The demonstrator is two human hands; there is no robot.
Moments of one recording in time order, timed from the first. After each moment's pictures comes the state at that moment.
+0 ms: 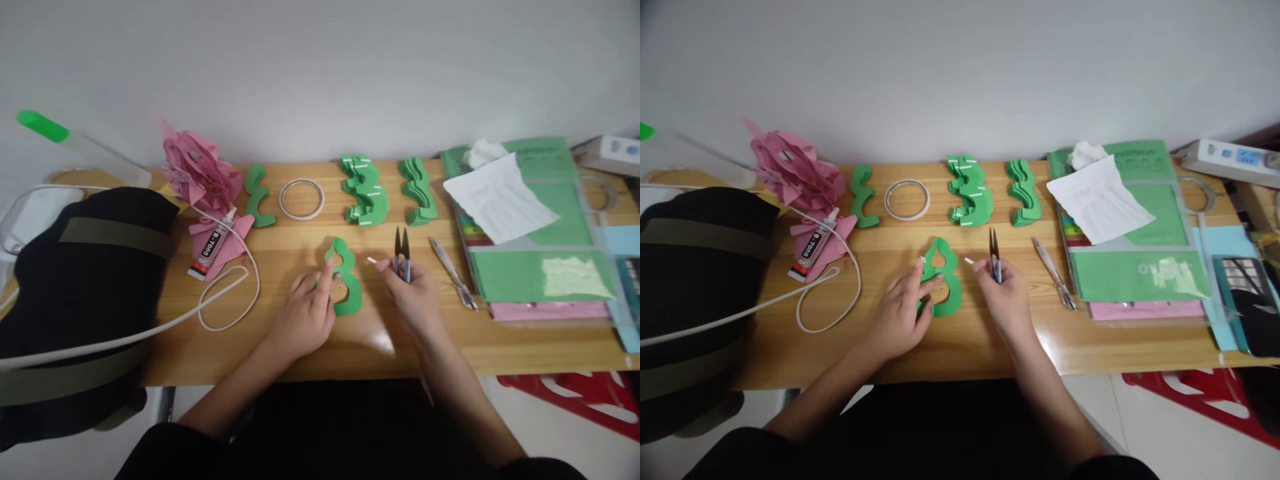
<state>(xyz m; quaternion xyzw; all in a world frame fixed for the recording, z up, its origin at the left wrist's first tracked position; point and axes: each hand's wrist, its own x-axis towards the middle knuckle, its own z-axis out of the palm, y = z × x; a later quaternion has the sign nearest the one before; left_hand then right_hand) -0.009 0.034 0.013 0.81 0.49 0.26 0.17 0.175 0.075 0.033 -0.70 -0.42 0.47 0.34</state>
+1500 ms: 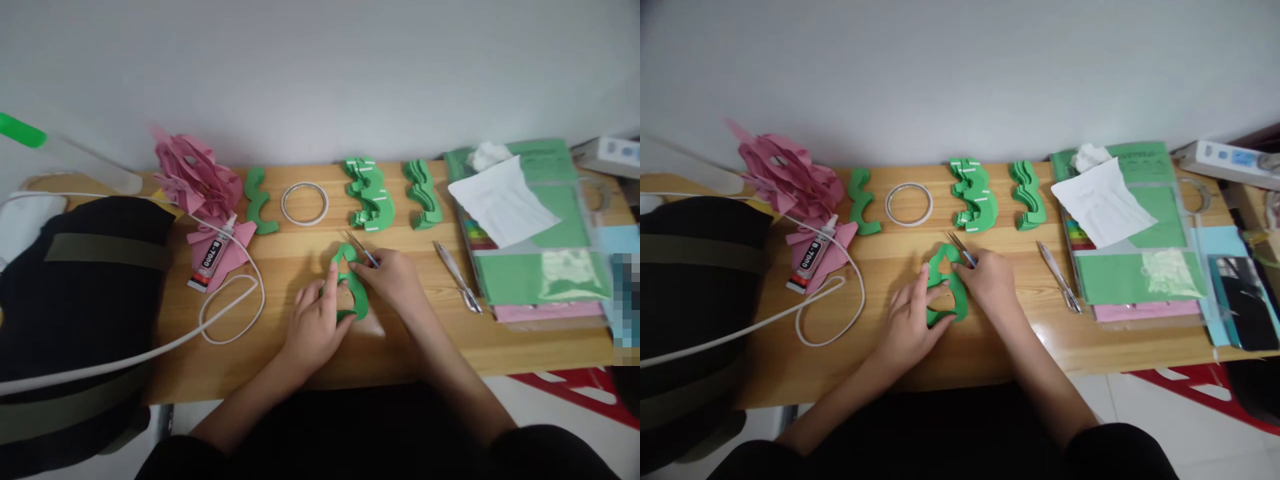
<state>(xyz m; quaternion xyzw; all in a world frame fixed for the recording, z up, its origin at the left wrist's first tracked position) -0.002 0.032 0.014 0.77 0.56 0.24 0.20 0.148 0.121 0.035 -0.73 -0.60 0.31 0.00</state>
